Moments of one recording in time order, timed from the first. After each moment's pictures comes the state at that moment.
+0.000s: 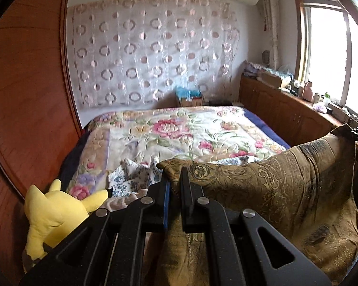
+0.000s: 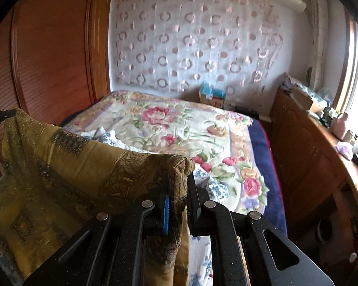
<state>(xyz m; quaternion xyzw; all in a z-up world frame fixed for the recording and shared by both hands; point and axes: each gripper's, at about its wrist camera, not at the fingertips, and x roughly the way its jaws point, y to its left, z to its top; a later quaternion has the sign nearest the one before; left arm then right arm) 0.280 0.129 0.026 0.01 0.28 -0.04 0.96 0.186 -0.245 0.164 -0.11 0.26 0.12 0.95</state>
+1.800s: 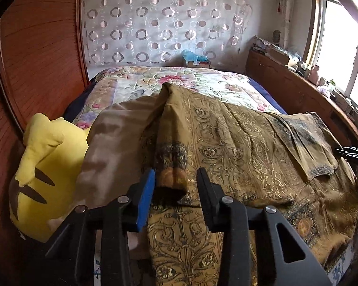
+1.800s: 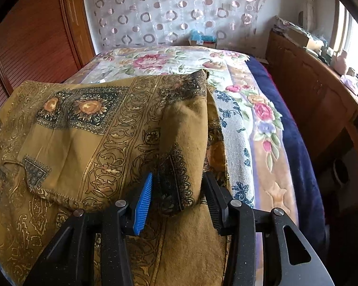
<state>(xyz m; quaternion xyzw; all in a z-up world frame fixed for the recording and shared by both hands) 0.190 0.143 -0.054 -0.03 0.37 -0.02 0.93 0.108 -0.296 0.085 -0.04 0.37 0.09 0.92</state>
